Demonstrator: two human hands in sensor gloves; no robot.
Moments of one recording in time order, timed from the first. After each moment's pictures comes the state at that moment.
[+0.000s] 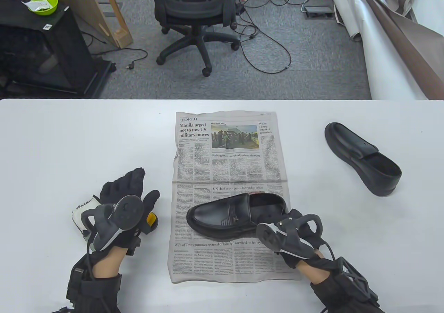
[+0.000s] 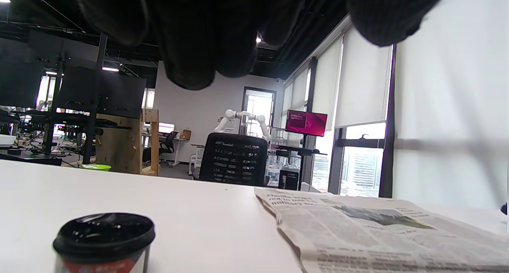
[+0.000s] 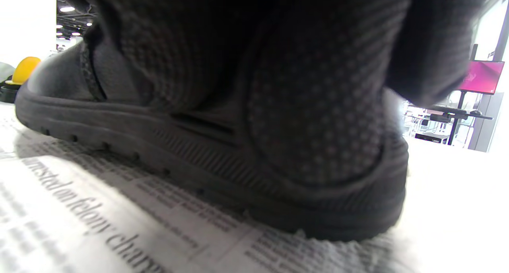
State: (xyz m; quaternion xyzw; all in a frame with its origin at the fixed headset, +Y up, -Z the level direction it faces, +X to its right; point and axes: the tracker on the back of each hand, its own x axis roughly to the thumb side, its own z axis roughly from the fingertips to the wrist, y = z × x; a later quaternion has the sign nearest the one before) left_hand -0.244 -0.672 -0.251 0.13 0.01 0.07 0.99; right_hand 0.122 -0.721 -0.238 -0.20 0.10 -0.97 0.06
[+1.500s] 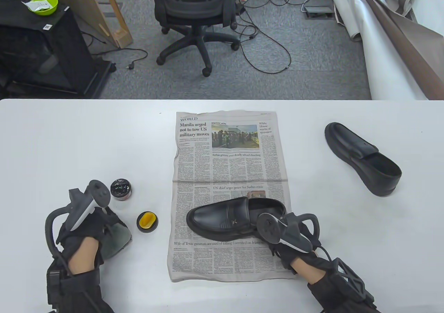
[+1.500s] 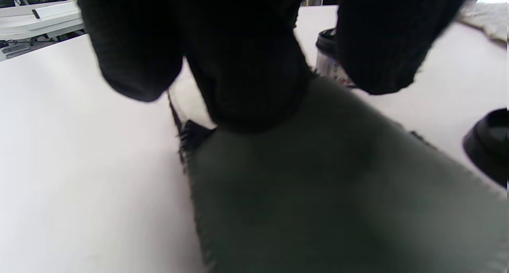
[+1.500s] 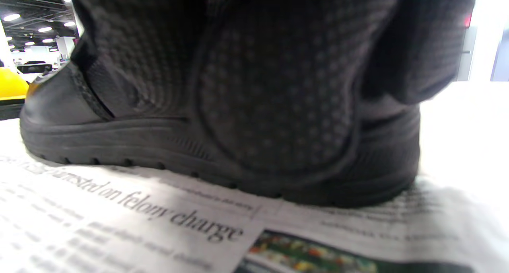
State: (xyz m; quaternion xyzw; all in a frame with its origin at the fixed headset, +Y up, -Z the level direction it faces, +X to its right) left_hand -0.337 -0.719 -0.272 -0.23 0.22 -0.02 0.95; right_hand 0.128 -0.729 -0.250 -0.15 0.01 -0.99 -0.02
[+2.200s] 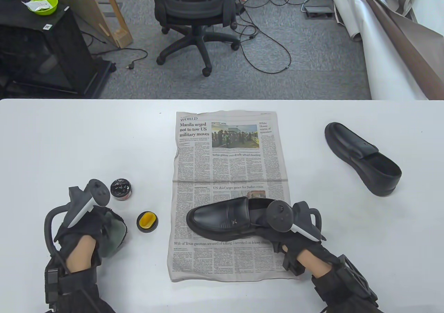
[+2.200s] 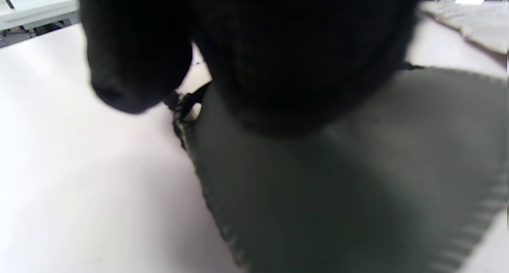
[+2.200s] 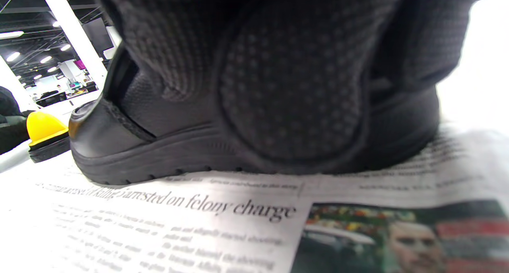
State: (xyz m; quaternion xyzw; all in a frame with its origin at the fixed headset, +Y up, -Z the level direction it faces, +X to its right) left_hand -0.333 -0.703 -0.271 -0.22 0.18 0.00 0.96; right_hand 0.143 -0.730 -0.263 -0.14 -0.08 -0.98 -0.11
